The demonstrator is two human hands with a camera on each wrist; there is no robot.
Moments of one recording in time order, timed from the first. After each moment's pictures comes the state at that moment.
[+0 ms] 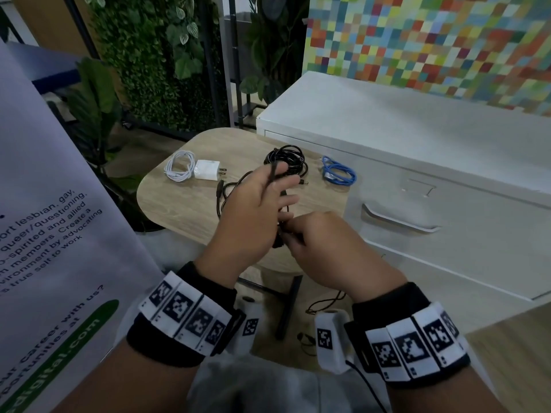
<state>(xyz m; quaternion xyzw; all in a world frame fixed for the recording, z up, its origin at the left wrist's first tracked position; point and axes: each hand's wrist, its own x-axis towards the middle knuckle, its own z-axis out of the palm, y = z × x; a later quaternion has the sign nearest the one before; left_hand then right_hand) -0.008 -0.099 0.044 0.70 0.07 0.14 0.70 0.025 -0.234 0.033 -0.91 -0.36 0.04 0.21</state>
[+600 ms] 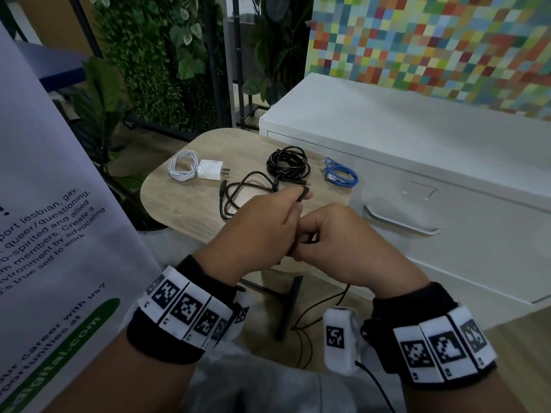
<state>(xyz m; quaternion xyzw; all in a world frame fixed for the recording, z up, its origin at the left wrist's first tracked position) -0.015 -0.093 0.050 0.92 -0.02 0.07 0.38 0.019 -0.248 0.060 -0.87 -0.34 0.12 0.35</state>
